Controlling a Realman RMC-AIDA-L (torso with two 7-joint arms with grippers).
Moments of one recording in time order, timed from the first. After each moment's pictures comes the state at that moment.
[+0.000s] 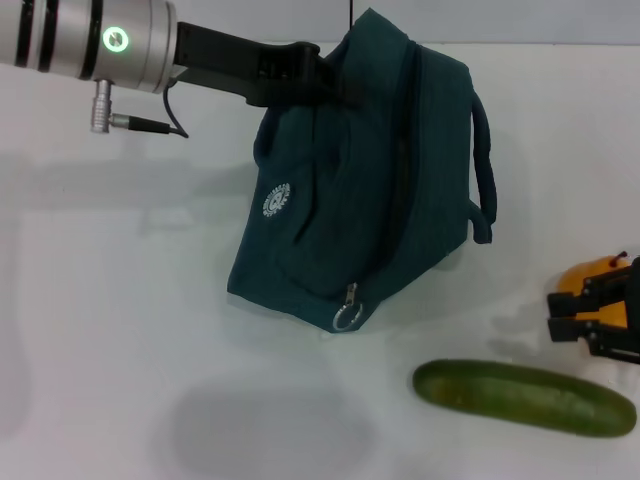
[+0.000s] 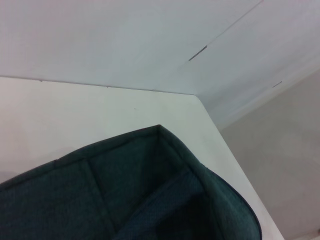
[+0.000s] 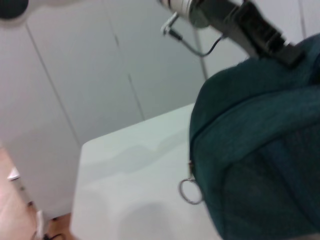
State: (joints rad) left arm -0.80 -2.05 0.83 0.87 2.10 1.56 -2.53; right arm 0.48 1.98 -0.77 -0.72 -2.04 -1.82 1.34
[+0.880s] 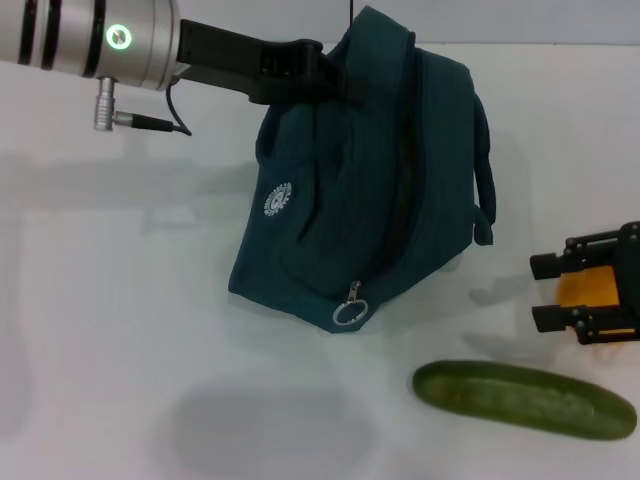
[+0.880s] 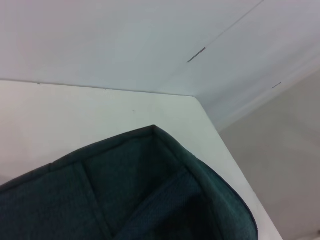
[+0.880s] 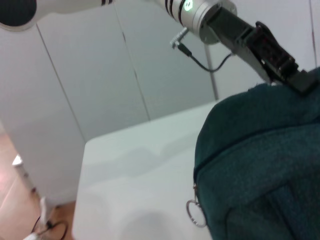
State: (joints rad) left arm -0.80 -2.05 0.83 0.87 2.10 1.55 -2.53; right arm 0.51 2.00 -0.84 -0.92 -2.01 -1.87 1.50
